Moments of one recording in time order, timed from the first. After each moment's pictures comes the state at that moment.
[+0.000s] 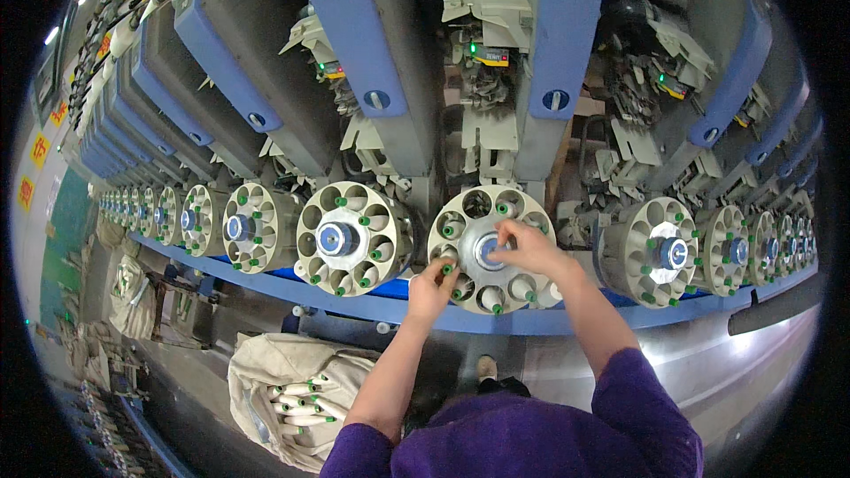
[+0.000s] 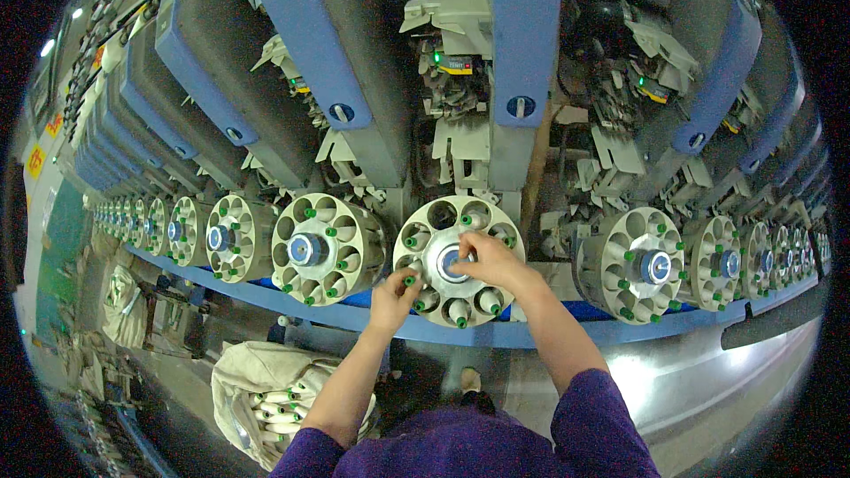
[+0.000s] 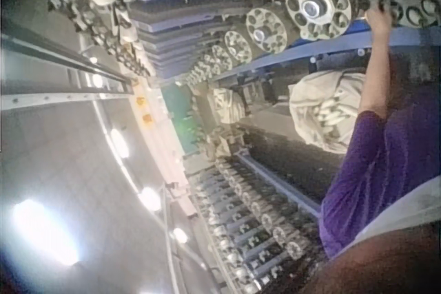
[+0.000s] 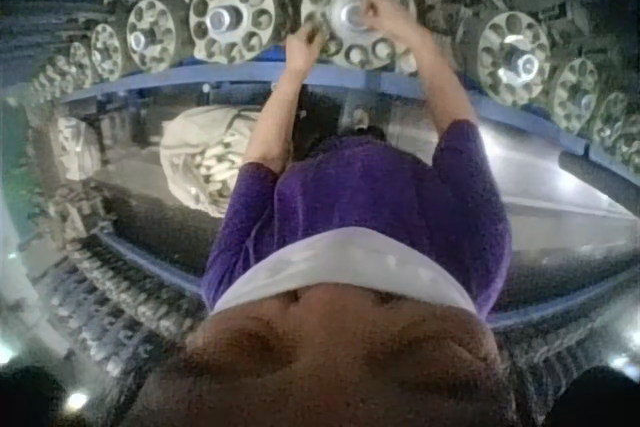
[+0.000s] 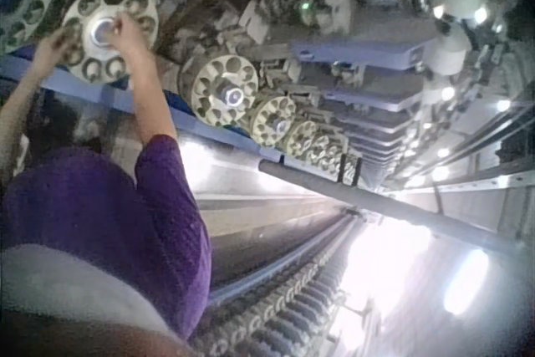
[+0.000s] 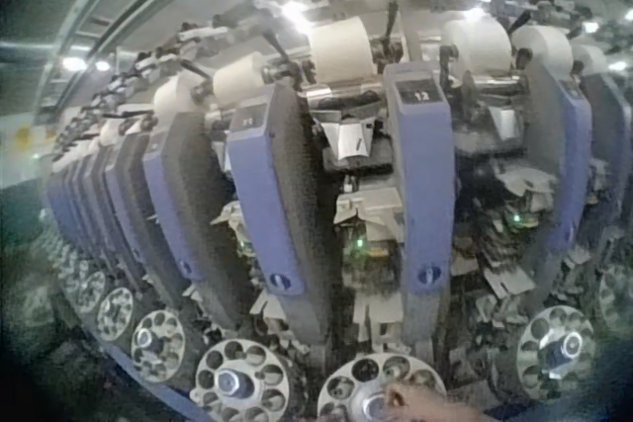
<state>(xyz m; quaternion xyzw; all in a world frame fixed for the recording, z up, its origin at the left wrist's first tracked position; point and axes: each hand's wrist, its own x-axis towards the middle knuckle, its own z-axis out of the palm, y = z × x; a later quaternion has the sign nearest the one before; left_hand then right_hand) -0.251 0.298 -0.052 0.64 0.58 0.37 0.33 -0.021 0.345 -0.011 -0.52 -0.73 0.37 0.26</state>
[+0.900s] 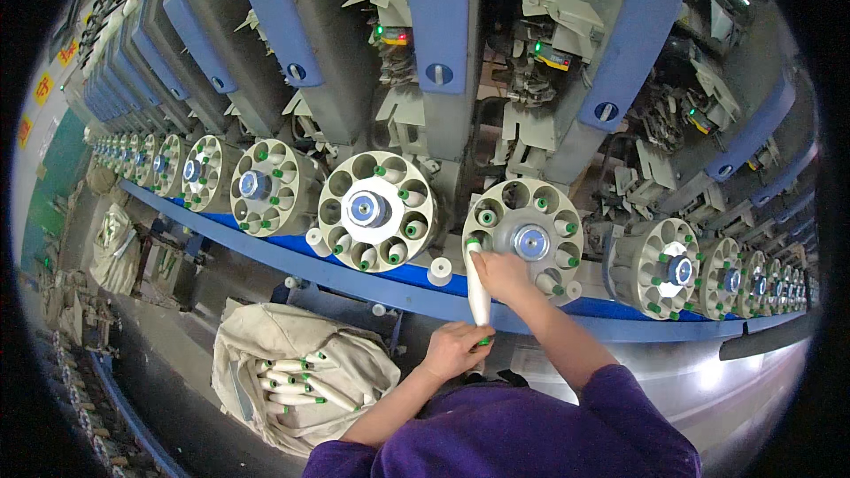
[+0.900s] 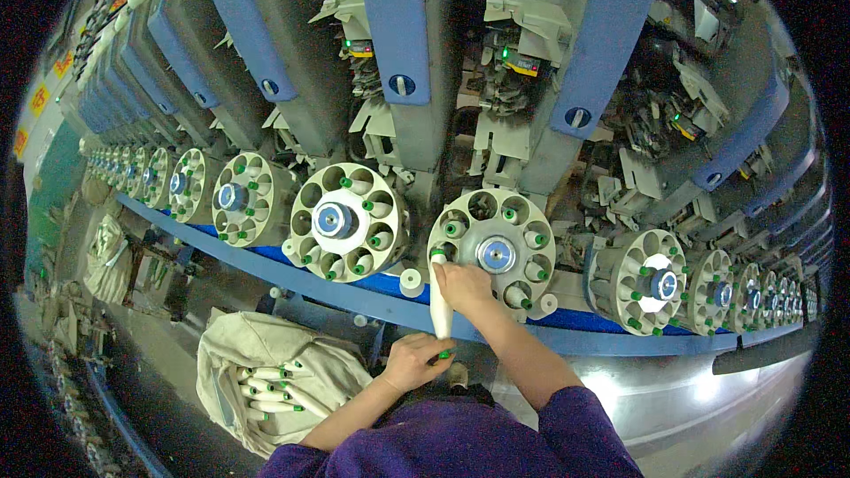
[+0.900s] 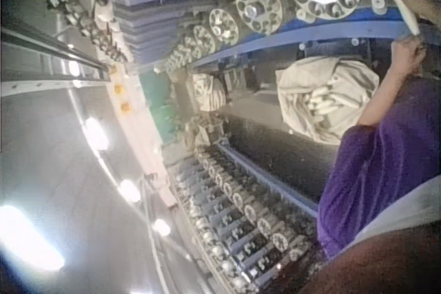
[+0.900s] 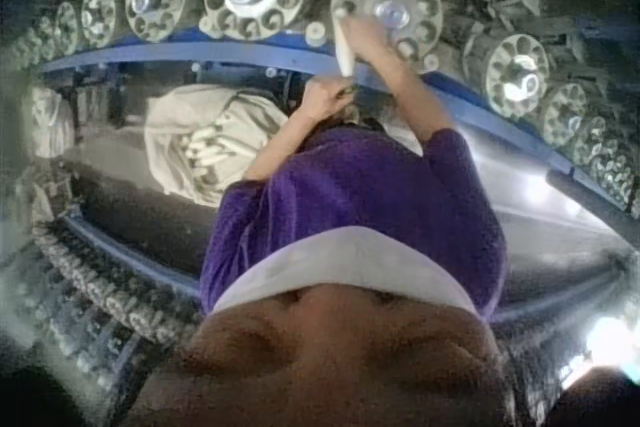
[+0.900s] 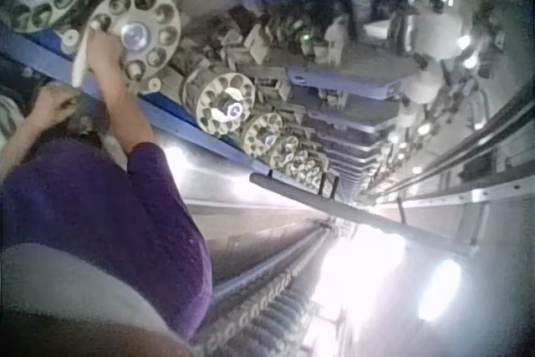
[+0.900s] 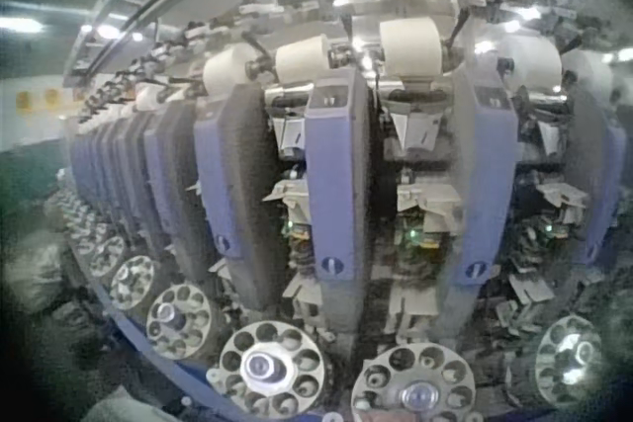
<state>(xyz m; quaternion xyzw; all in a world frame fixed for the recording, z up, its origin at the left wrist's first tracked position) -0.284 0.191 -0.049 0.81 0.42 0.35 0.21 -0.145 0.306 -0.039 -0.59 -0.77 0.20 0.14</state>
